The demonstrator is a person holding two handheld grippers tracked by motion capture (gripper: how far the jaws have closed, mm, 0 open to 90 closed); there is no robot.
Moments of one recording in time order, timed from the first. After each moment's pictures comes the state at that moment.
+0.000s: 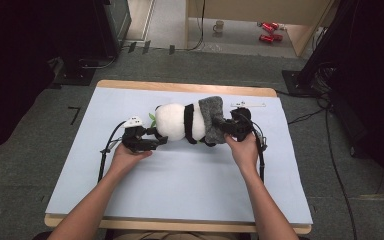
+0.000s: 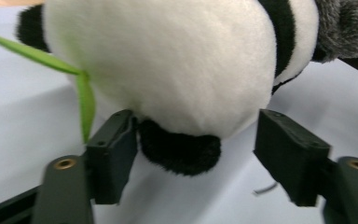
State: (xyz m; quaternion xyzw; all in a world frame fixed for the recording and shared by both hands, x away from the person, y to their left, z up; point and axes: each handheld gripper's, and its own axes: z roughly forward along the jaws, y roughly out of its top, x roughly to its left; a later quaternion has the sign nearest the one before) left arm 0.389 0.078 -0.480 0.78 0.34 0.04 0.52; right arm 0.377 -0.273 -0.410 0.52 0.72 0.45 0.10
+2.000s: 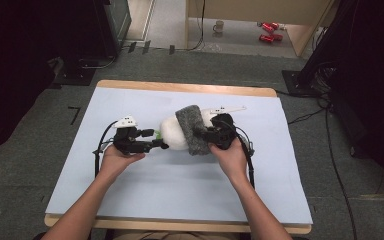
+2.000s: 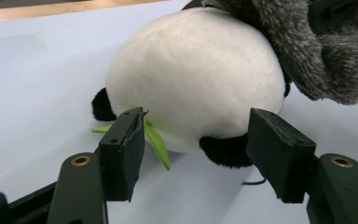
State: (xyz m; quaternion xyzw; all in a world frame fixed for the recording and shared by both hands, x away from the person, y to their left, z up) left arm 0.366 0.095 -0.444 0.79 0.33 0.03 0.51; right arm 0.349 -0.220 -0.391 0.46 0.77 0.44 0.06
